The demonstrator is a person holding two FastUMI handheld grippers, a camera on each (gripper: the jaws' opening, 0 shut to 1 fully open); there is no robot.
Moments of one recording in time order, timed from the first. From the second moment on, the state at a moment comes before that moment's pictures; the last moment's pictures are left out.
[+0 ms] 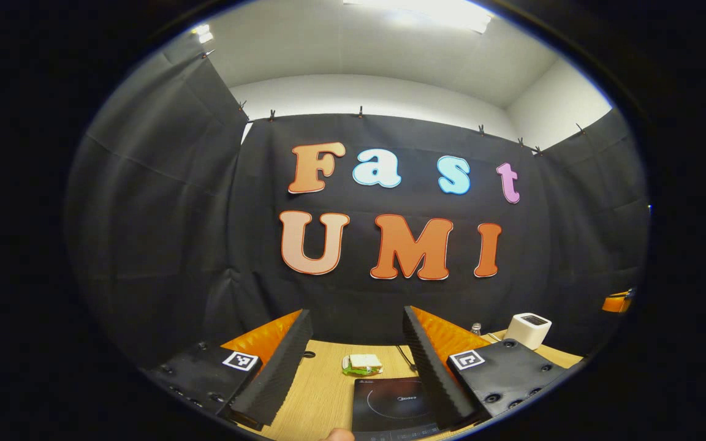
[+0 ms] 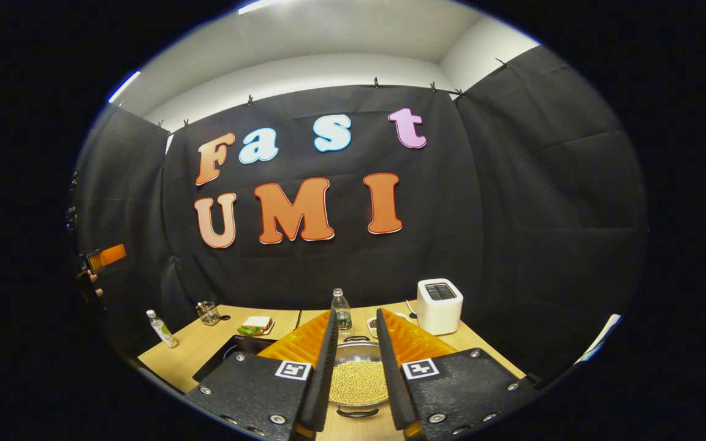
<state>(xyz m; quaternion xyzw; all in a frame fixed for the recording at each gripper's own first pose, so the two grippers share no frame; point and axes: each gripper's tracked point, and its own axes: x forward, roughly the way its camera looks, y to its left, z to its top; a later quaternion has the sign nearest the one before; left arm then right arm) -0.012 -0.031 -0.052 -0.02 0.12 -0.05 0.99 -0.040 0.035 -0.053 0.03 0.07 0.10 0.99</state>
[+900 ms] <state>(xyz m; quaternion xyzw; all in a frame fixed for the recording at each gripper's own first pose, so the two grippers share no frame) -0.017 -0.032 -0.053 0.00 0.12 -0.05 0.99 -0.068 0.087 -0.182 -0.01 0.21 0.15 0.97</state>
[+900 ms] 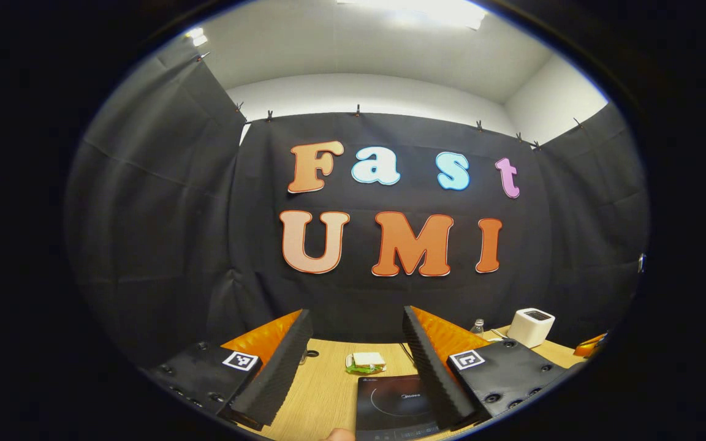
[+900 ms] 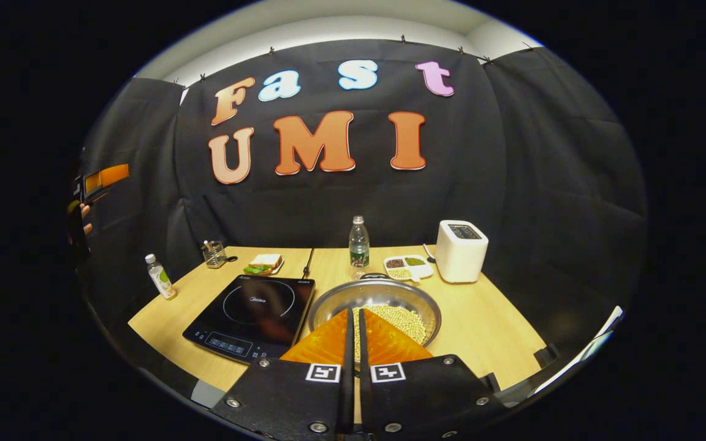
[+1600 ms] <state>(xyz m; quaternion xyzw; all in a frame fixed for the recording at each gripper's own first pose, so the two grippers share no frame) -0.020 -0.033 -0.059 0.00 0.12 -0.05 0.99 -0.089 0.121 -0.308 -0.03 0.35 0.18 0.92</state>
